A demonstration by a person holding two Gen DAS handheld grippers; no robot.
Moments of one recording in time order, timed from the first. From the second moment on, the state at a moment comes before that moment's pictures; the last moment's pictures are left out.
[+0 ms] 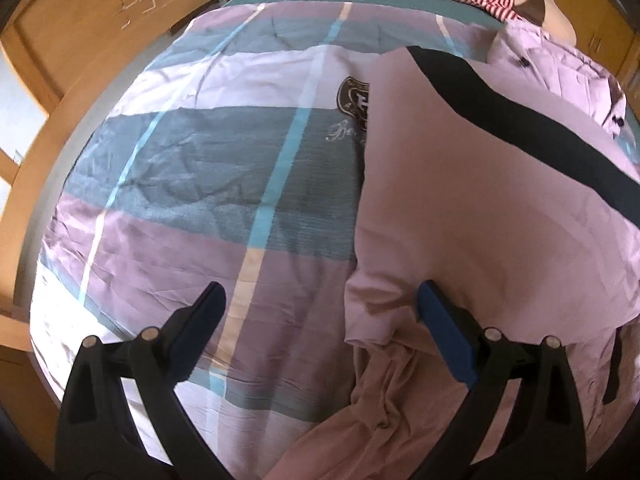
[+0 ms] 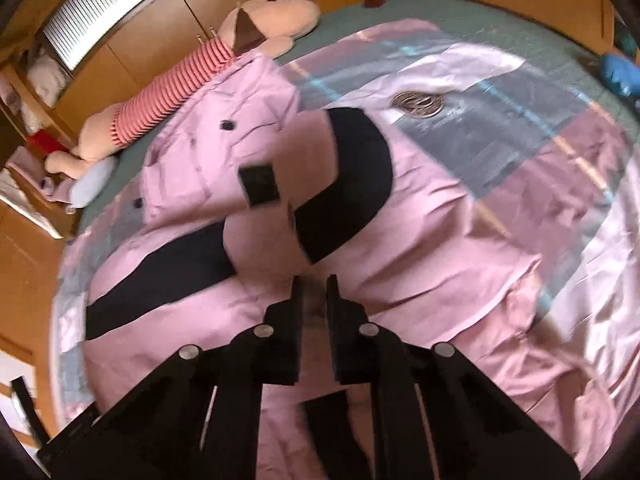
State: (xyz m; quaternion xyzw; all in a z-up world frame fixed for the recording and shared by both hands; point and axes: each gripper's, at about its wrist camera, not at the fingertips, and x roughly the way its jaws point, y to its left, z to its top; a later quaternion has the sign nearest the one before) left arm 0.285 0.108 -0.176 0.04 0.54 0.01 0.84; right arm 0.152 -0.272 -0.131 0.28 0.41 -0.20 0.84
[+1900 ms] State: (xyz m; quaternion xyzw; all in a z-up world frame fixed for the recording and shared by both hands) left arm 0.249 0.023 -0.149 0.10 0.45 -0.11 0.88; right arm 0.129 -0.214 -0.081 0.10 0.42 -0.11 0.90
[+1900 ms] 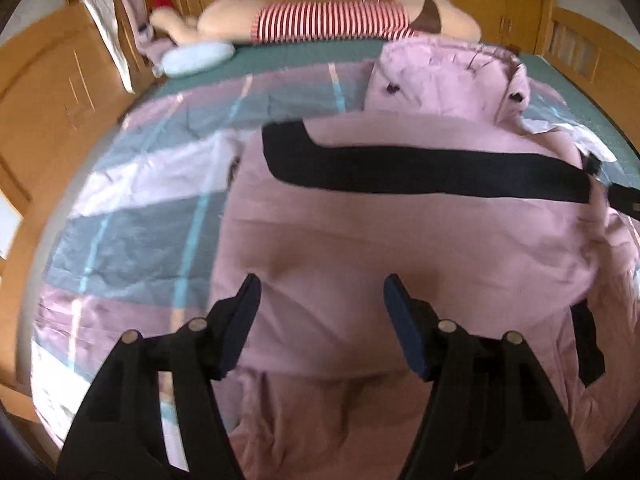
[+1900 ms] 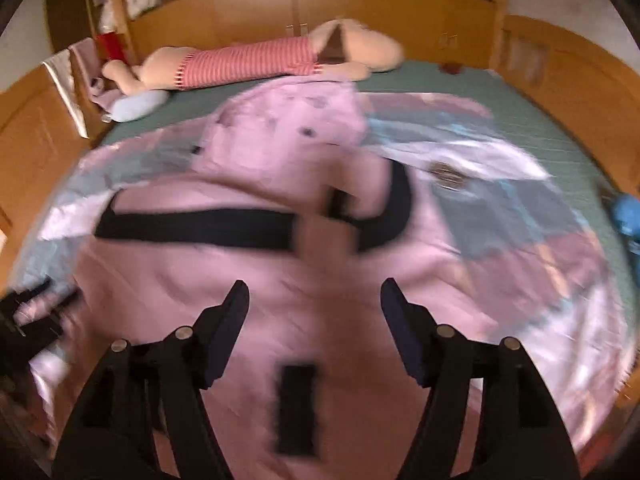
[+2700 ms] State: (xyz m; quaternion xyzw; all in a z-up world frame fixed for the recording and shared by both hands) left arm 0.286 0.029 -0.184 0.08 0.50 -0.11 0.85; right arm 0.219 -0.267 -0.132 0.20 0.43 -0.10 0.88
